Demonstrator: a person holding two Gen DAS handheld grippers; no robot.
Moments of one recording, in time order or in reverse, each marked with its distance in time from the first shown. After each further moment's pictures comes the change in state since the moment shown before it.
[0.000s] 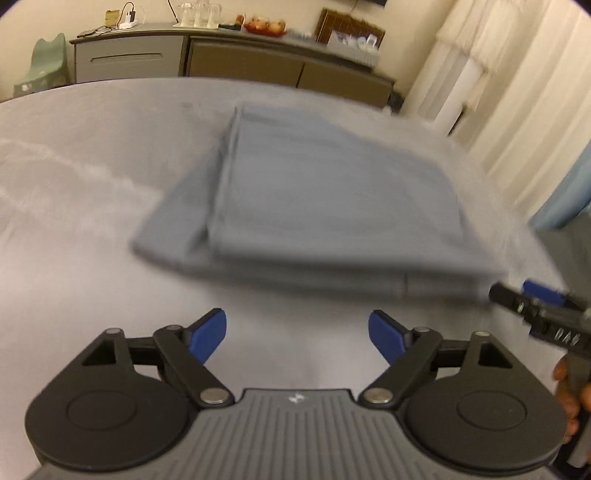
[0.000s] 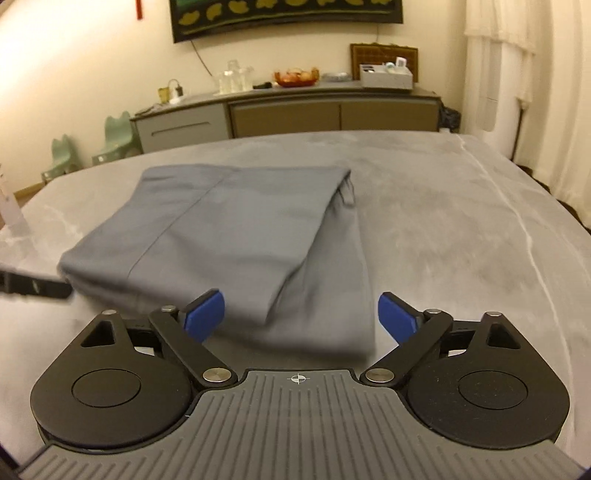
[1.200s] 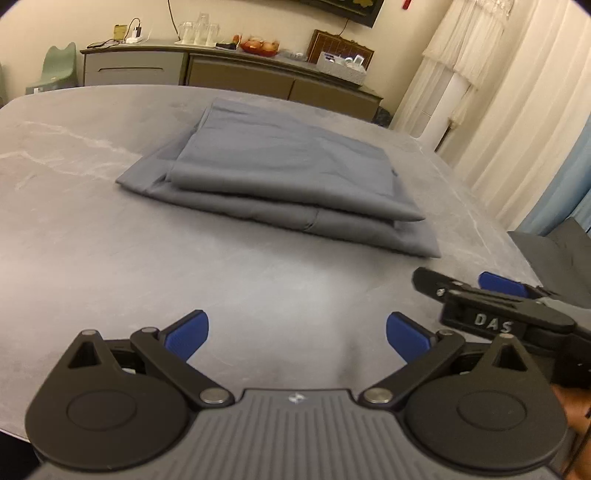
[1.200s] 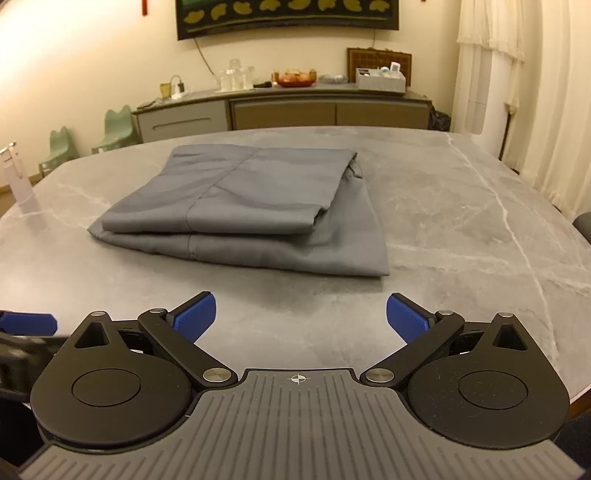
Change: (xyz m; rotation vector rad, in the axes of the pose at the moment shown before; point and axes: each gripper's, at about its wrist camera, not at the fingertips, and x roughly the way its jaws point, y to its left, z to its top) left arm -0.059 -0.053 -0.069 -0.026 -0.102 -0.042; right arm -0.064 0.029 -0.045 -0.031 -0.020 -0.029
